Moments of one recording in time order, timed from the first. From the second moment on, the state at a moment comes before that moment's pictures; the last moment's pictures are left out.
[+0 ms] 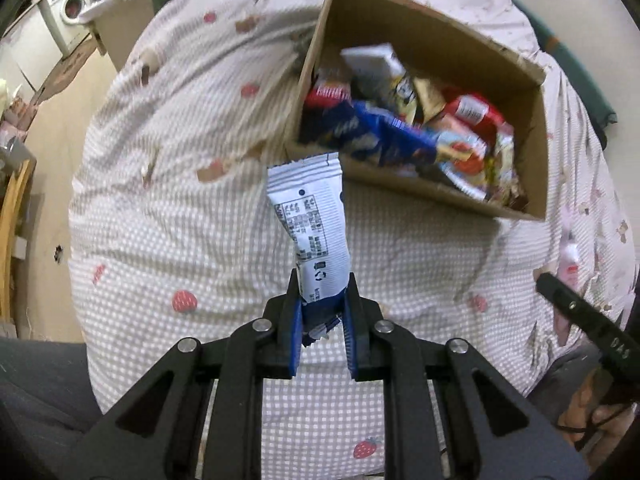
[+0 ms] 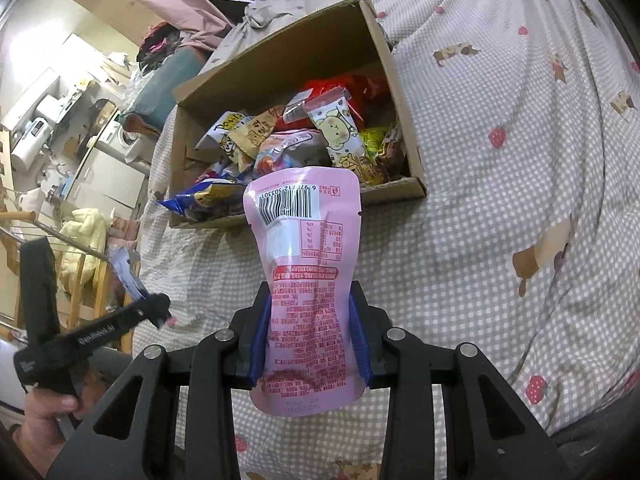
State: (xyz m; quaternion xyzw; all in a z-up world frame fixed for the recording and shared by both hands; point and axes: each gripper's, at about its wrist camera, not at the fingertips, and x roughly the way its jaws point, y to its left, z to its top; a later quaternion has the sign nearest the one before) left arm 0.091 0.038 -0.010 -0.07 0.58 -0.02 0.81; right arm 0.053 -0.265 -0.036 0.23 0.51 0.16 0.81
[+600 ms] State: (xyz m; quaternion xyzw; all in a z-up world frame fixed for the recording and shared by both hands) left arm 0.147 0.011 0.060 -0.04 0.49 -0.05 0.87; right arm 0.066 -0.297 0.006 0.28 0.41 0.19 0.85
